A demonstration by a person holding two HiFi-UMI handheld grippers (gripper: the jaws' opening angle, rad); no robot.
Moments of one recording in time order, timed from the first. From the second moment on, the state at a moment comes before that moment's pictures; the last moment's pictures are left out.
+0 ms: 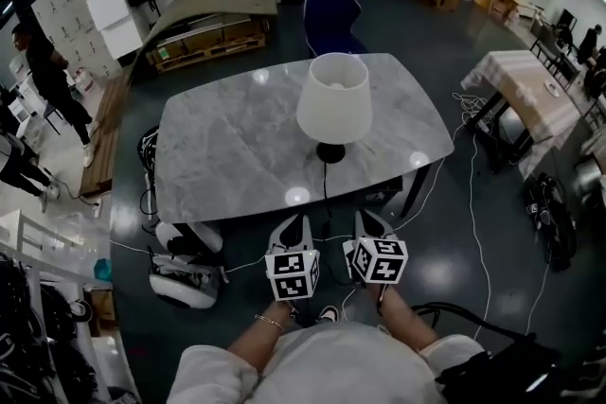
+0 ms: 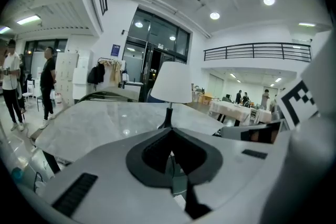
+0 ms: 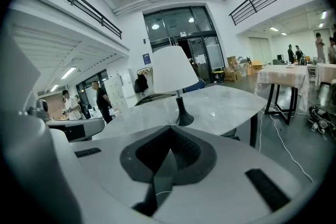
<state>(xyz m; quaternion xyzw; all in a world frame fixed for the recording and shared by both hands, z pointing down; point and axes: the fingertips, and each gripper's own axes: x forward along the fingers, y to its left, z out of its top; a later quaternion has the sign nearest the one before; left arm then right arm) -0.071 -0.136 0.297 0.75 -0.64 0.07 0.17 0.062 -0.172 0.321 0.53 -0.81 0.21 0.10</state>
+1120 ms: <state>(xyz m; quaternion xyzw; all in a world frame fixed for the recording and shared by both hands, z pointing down) -0.118 -0.128 0.280 0.76 -0.62 0.07 0.16 -0.002 -0.150 0.302 0.53 -0.82 0.19 0.11</state>
